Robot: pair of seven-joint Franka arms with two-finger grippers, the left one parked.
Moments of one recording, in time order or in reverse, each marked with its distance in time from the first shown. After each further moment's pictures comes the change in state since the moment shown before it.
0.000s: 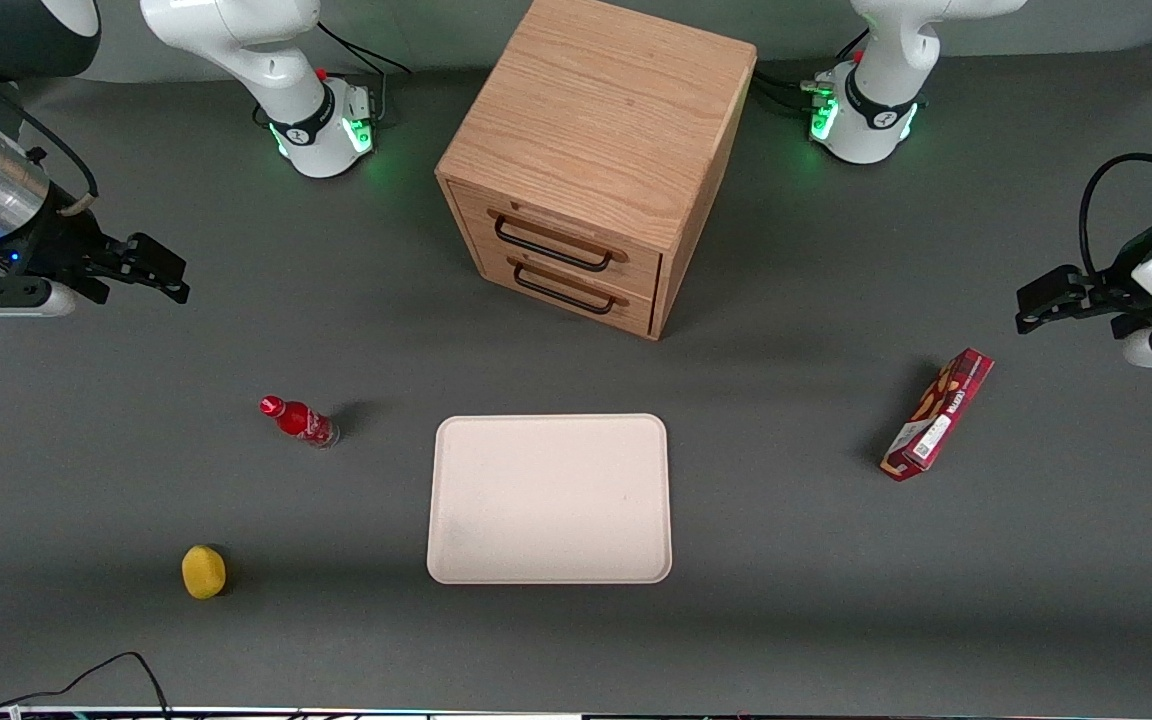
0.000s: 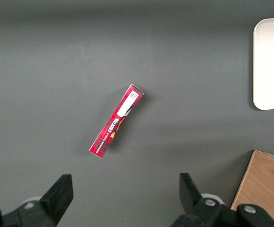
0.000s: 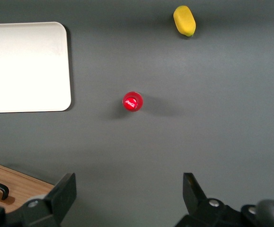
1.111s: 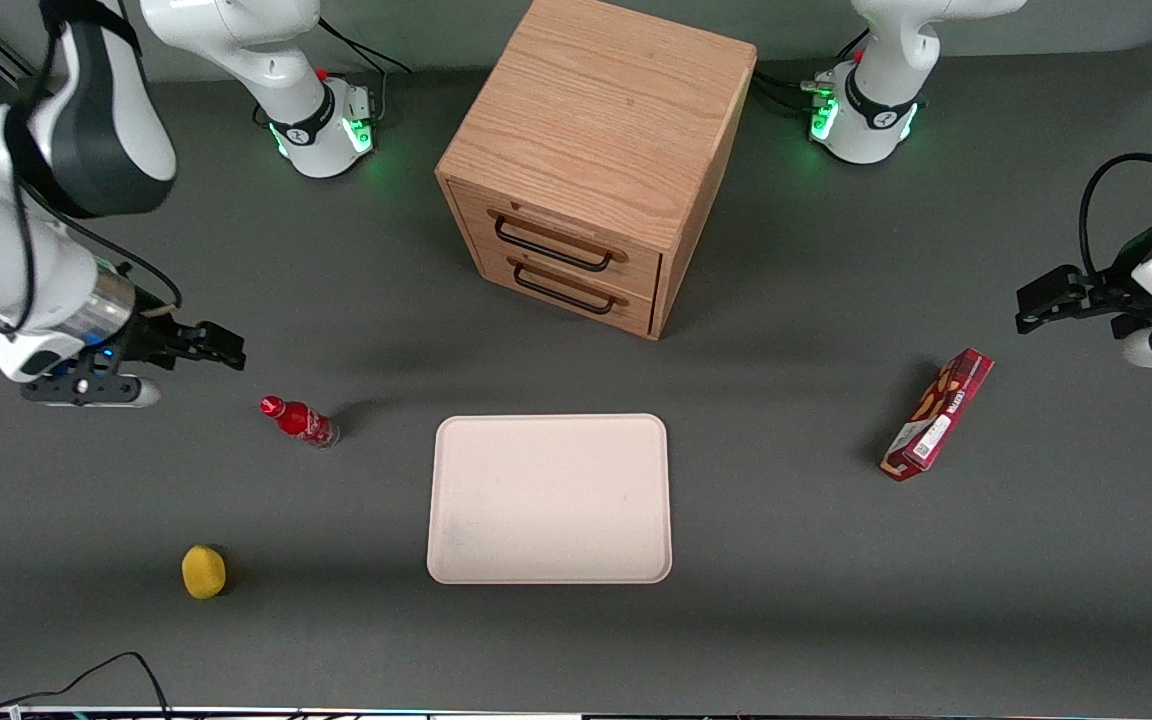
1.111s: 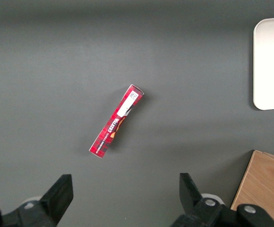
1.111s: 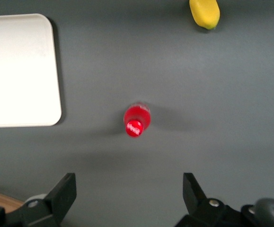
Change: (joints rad) arm -0.003 0.152 -0.003 -0.158 0.034 0.297 -0.008
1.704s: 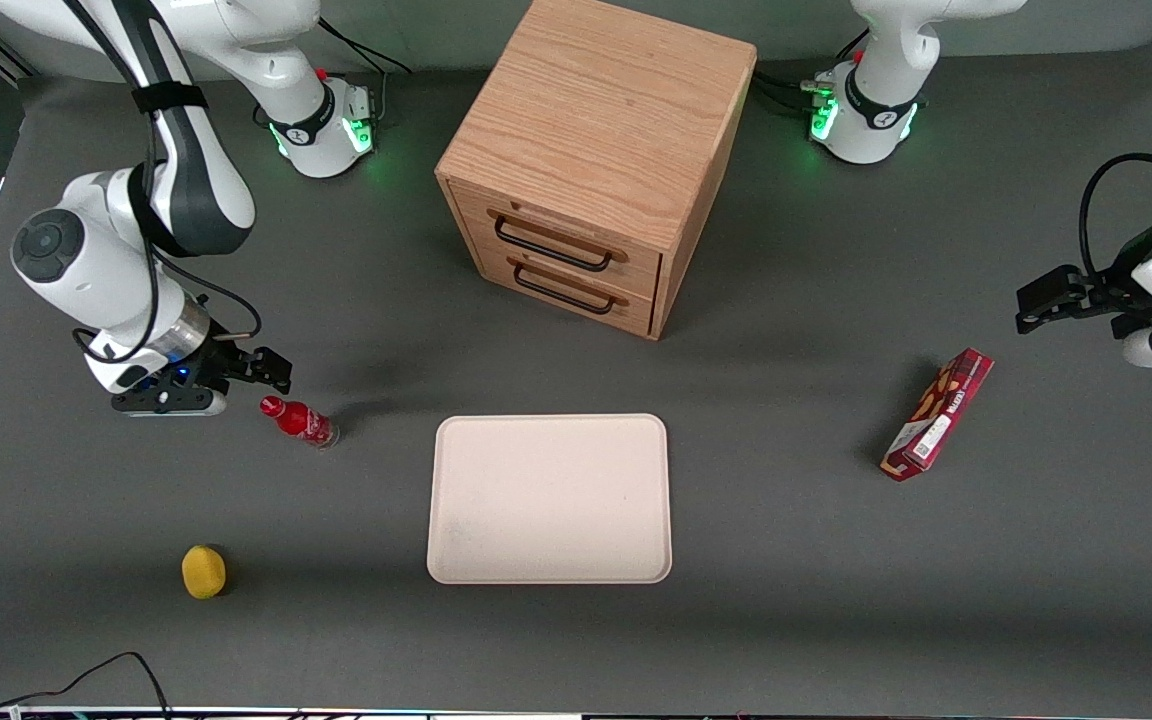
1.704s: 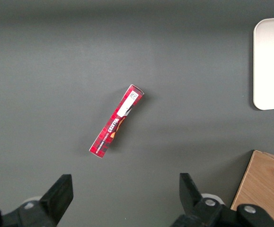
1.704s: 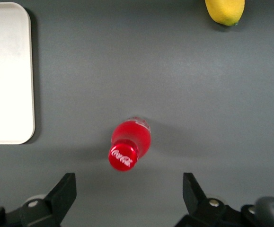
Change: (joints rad) arm 0.000 0.029 0.001 -0.269 0.000 0.397 -0.035
